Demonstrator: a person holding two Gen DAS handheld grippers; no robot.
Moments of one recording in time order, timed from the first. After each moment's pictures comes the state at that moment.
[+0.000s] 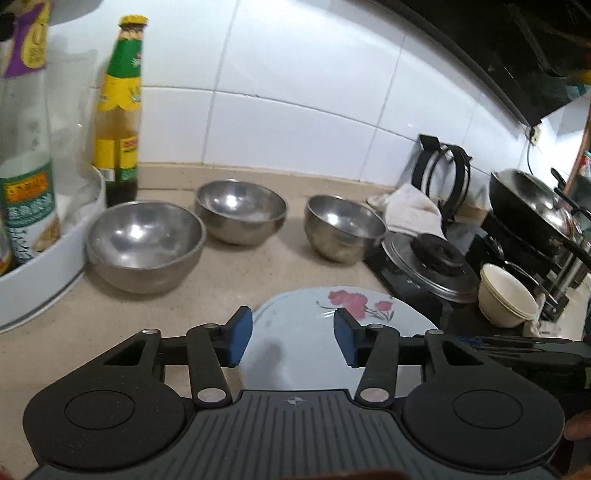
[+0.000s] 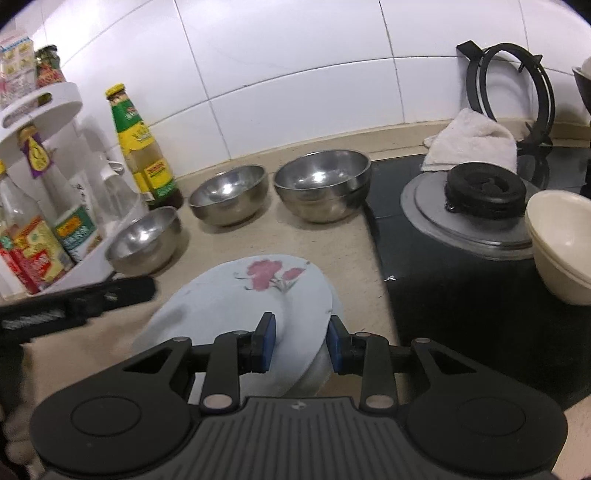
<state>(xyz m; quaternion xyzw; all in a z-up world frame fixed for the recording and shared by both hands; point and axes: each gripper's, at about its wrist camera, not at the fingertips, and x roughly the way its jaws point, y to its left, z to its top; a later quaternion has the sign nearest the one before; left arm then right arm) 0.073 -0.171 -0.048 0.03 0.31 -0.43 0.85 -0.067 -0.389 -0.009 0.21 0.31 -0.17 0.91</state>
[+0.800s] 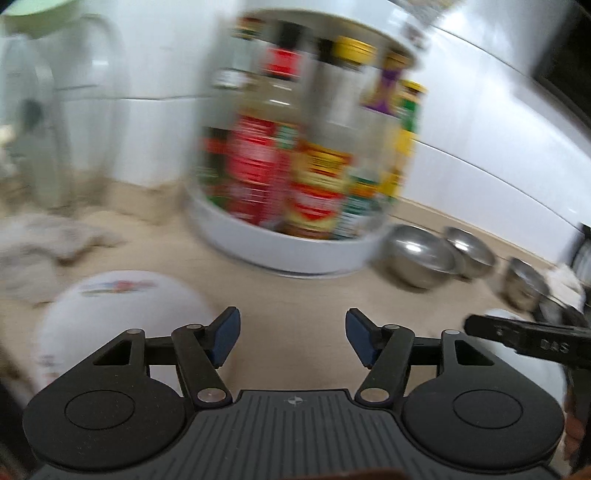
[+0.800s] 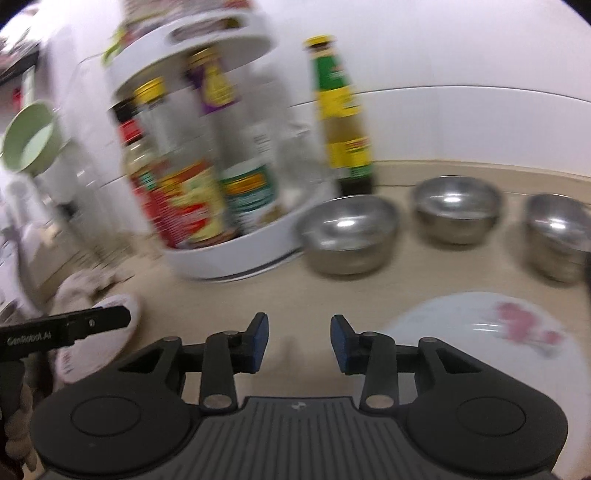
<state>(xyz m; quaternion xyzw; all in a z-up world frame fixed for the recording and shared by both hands) 0.057 0.031 -0.029 -0.05 0.30 -0.13 0.94 0.025 -0.278 0.017 0.14 0.30 0.09 0.94</state>
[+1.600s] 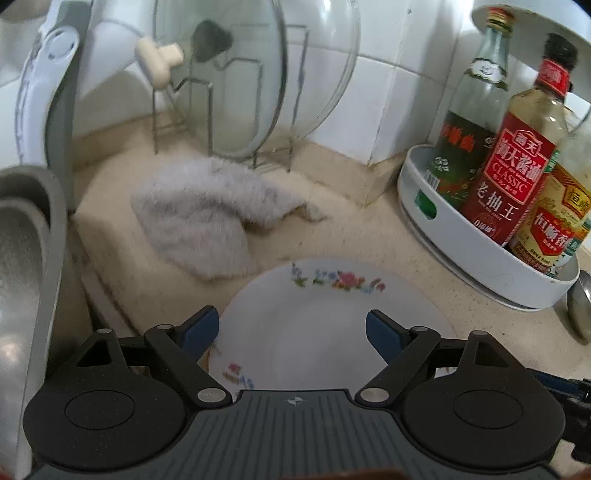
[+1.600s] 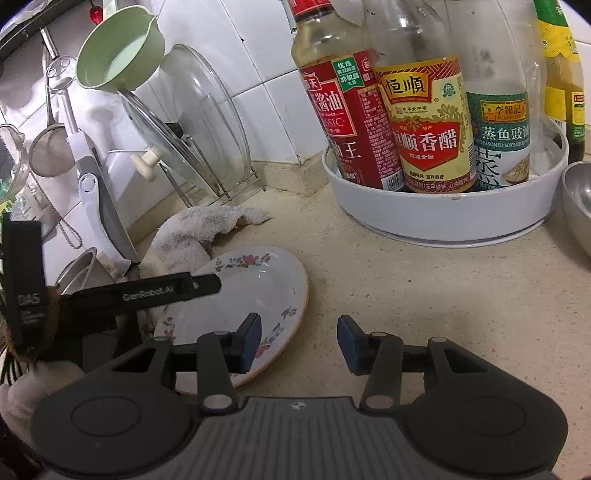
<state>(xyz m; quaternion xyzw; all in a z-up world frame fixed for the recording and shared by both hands) 0.107 0.133 -0.059 -0.09 0.36 0.07 0.93 0.096 -0.126 0.000 0.13 0.36 0.27 0.88</state>
